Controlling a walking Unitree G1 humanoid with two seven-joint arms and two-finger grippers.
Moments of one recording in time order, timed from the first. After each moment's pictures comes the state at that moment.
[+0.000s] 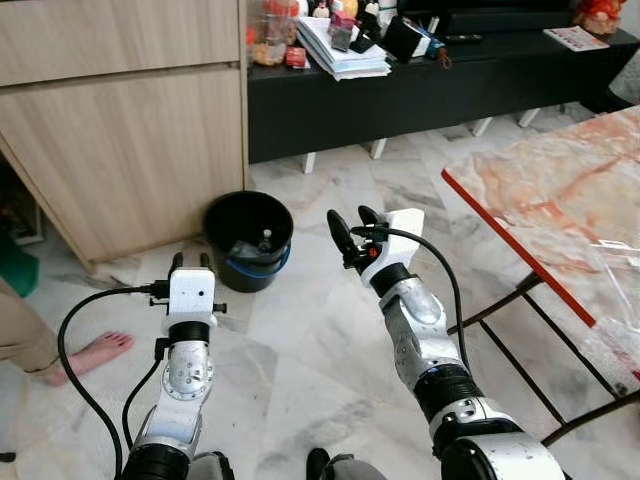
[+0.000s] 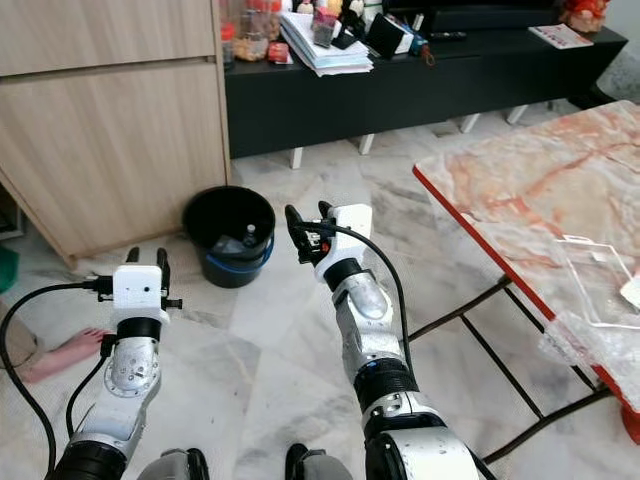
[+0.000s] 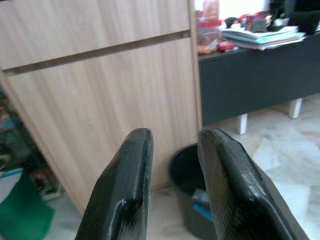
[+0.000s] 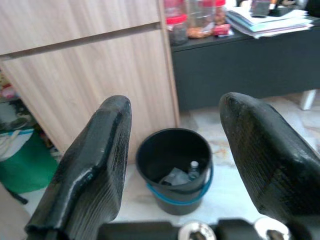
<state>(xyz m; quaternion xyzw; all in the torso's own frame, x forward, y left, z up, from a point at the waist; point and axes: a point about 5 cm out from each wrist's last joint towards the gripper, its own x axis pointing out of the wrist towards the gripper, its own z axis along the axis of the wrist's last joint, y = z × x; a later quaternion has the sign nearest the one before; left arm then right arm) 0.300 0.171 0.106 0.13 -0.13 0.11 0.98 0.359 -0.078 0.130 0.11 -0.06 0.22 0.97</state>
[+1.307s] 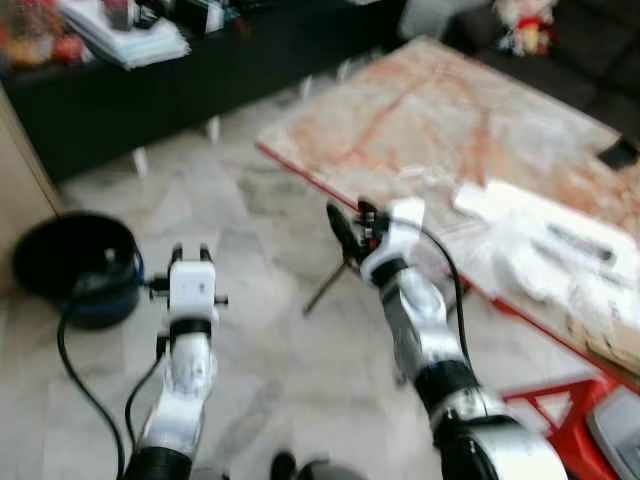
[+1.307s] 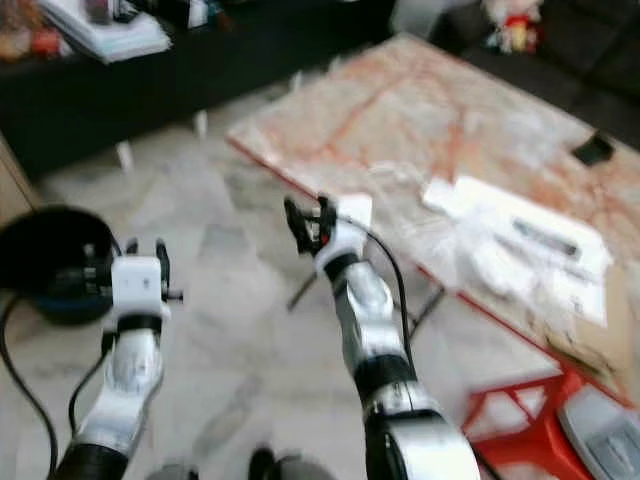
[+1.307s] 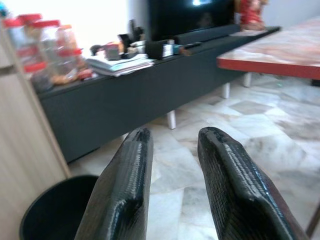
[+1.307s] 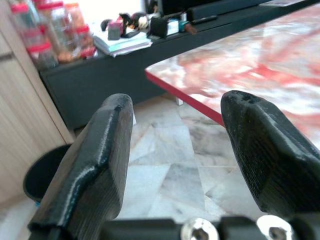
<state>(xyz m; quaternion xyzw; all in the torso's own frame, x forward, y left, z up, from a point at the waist) 0.299 0.173 0.112 0.13 -0.14 0.12 0.97 0.362 -0.068 0.140 0.12 -0.07 0.24 0.96</state>
